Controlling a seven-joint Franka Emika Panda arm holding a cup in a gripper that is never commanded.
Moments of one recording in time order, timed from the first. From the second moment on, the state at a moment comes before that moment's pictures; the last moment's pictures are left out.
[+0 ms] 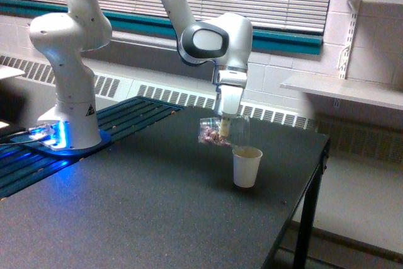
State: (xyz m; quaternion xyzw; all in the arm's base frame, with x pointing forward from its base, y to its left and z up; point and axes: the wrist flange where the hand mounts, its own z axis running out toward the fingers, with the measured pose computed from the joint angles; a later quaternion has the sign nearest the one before) arm 0.478 0.033 0.249 0.98 -0.14 0.06 0.15
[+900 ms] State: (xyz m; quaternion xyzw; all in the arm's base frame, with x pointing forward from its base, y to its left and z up) arm 0.487 0.050 0.250 0.97 -0.09 0.05 0.21
